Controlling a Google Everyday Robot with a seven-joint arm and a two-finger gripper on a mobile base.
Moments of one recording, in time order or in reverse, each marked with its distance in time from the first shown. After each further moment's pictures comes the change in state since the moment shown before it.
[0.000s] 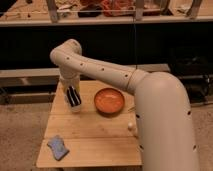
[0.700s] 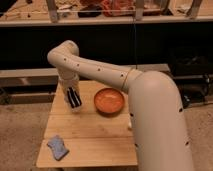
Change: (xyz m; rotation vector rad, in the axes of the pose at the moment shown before) arm -0.002 0.000 0.010 -0.047 -0.033 0.006
